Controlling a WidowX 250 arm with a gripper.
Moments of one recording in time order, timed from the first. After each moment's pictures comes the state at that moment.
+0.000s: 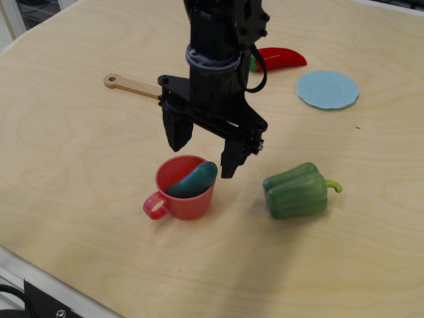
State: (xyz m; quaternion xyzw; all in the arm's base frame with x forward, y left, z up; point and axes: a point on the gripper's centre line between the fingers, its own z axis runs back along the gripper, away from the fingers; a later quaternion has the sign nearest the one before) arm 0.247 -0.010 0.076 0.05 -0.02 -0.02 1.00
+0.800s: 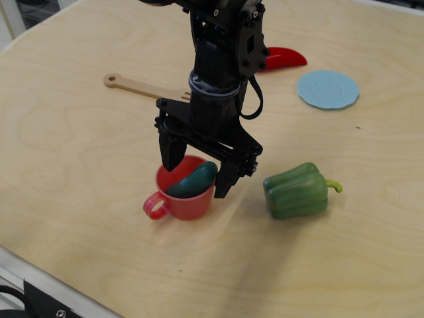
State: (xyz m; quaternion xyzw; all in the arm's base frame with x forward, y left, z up) arm 0.243 -0.008 0.050 0.07 0.02 -0.01 1.00
